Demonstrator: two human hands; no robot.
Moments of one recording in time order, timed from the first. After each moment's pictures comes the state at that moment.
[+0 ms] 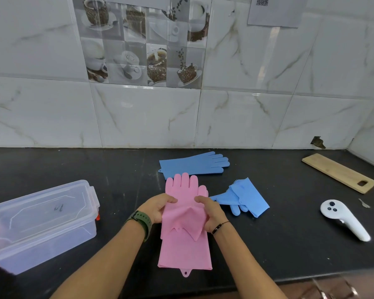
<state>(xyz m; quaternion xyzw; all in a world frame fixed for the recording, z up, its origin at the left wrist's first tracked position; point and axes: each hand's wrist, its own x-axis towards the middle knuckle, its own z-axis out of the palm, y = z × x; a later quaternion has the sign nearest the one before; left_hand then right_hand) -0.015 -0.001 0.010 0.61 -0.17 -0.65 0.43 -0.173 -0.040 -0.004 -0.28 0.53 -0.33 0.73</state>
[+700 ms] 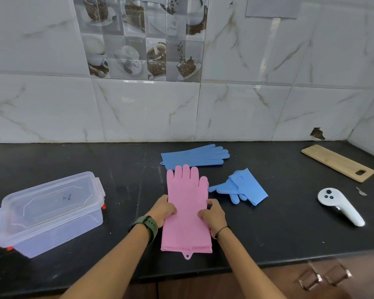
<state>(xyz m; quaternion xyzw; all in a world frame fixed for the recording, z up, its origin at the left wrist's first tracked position) -0.047 0.023 -0.006 0.71 -0.34 -0.50 0.38 -0.191 -0.011 -0.041 -0.51 0.62 -0.28 0.54</state>
